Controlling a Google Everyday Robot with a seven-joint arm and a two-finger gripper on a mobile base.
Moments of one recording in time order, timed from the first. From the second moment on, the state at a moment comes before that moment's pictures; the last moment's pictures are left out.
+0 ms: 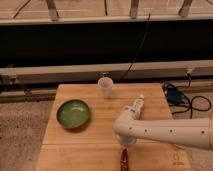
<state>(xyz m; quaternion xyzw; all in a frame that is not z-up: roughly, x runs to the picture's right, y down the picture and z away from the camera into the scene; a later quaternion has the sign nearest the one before) 0.113 0.301 0.763 -0.34 -0.15 -0.49 0.79</state>
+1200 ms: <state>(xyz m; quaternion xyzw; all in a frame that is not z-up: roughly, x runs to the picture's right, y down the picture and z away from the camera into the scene) 0.152 0.287 0.766 -0.33 -0.15 -0.49 0.79</state>
